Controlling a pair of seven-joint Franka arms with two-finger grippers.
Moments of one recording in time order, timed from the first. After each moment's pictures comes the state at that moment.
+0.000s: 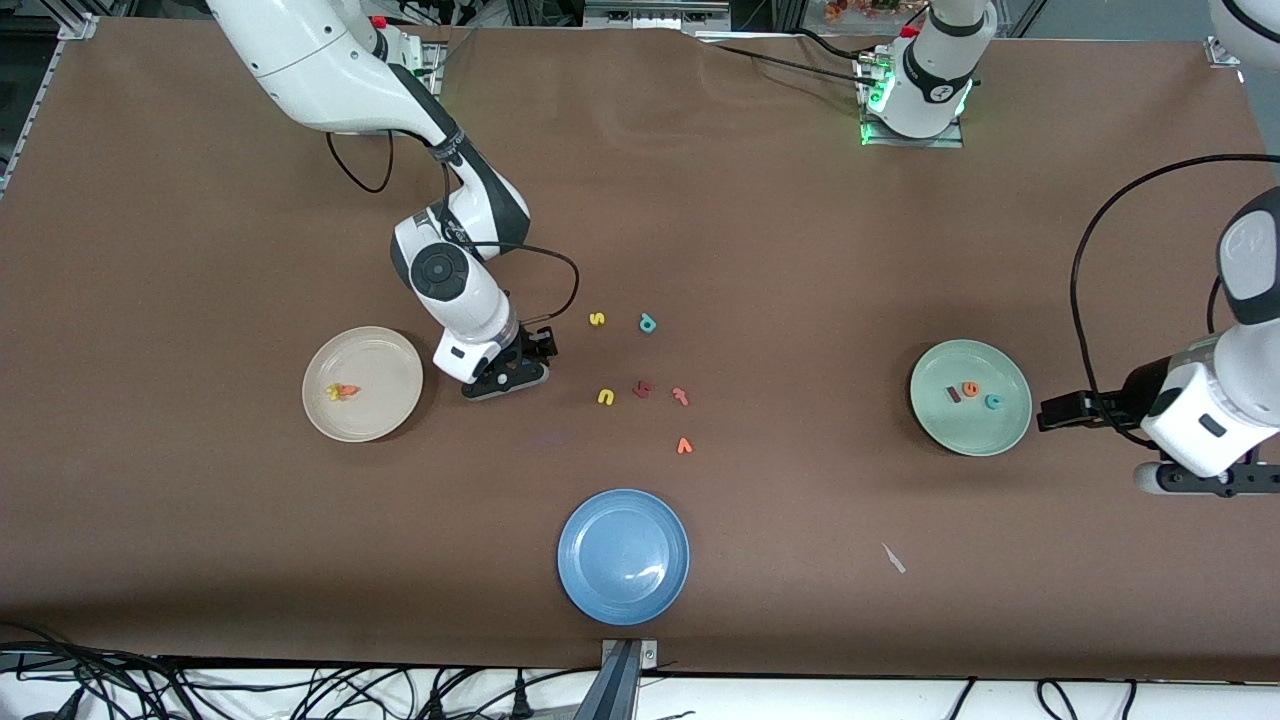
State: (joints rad) left arm 0.29 0.55 -0.41 -1.16 0.15 1.67 -0.10; right arm 0.35 0.62 0.18 -1.93 -0.07 2.62 0.28
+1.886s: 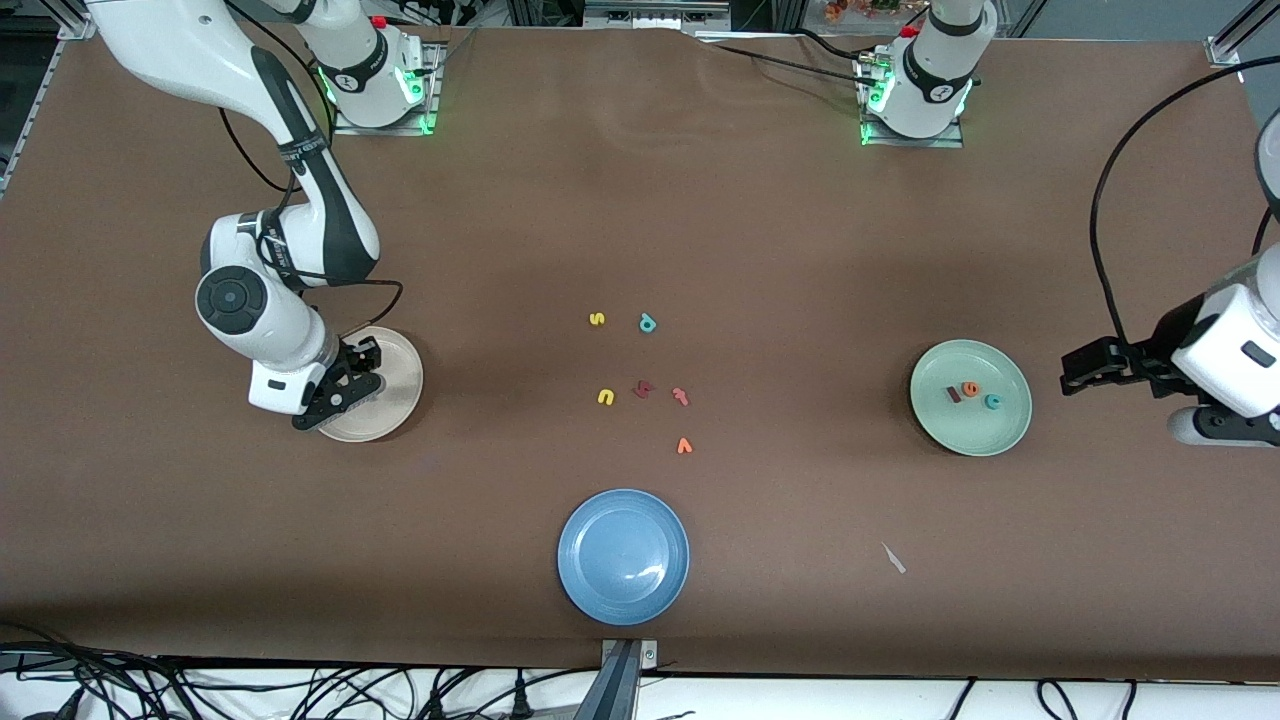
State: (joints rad) left arm 0.15 0.44 -0.30 -1.12 0.15 1.56 -0.10; right arm 0.20 0.44 -0.04 -1.96 -0.09 2.36 -0.37
